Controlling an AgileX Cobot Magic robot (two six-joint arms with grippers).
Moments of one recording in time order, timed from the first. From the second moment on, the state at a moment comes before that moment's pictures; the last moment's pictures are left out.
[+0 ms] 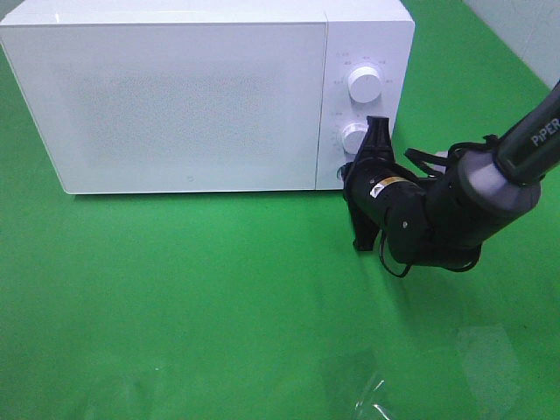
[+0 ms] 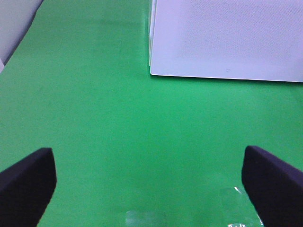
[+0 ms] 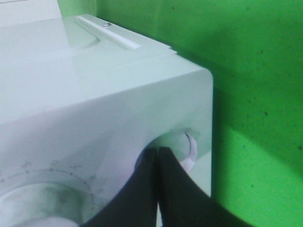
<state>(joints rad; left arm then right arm) 0.06 0.00 -0.52 -0.14 1.08 0.09 0.52 2.16 -0.86 0.45 -0.91 1.49</state>
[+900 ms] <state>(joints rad) 0.06 0.00 -0.52 -0.14 1.08 0.09 0.55 2.23 -0.93 0.57 -0.96 1.40</state>
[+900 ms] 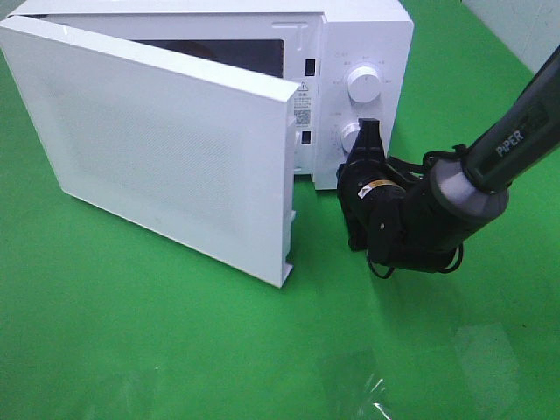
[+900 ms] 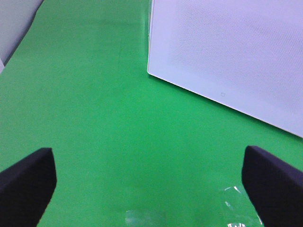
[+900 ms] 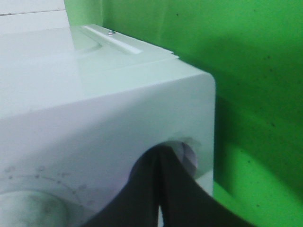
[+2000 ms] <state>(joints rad) 0.06 0.00 -0.52 -0.14 1.08 0.09 0.51 2.09 -0.86 0.46 -0.74 1.40</state>
